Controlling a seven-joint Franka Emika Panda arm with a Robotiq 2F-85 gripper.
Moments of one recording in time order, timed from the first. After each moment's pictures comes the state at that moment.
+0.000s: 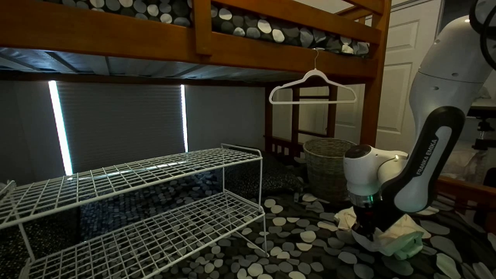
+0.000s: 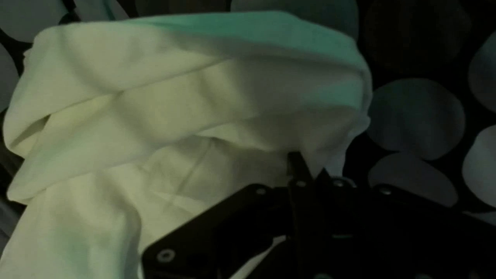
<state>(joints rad) -0.21 0.13 -0.09 -2.65 -1.00 2.73 0.73</state>
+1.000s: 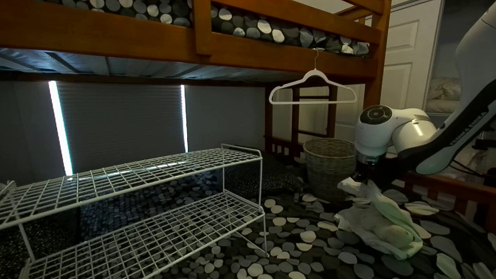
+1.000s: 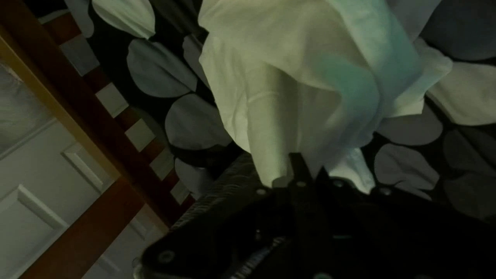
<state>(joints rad) -0.21 -0.19 -0.16 -2.61 -1.36 2.70 1.01</state>
